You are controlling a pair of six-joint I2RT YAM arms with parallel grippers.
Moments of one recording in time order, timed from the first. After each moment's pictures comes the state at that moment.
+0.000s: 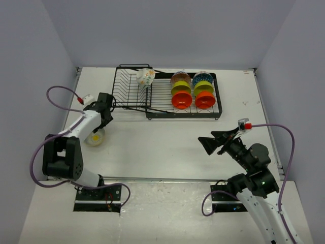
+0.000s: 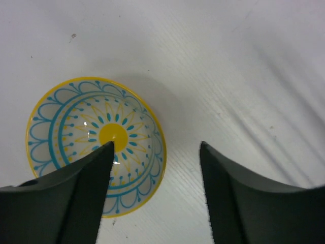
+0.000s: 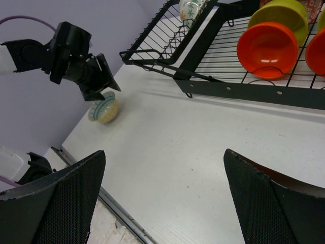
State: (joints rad) left arm -0.13 1.53 0.97 -0.64 -0.62 -0.85; right arm 0.36 0.21 0.47 -0.29 -0.31 0.55
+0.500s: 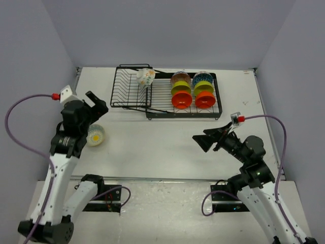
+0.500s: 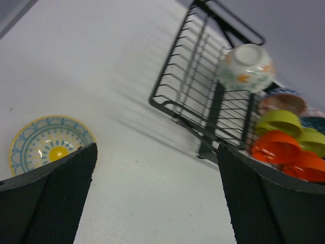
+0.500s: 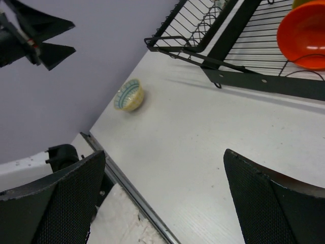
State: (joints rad) left arm -0.13 0.88 0.97 -0.60 -0.32 -0.66; right arm 0.36 0.33 0.46 -0.19 -0.42 0.60
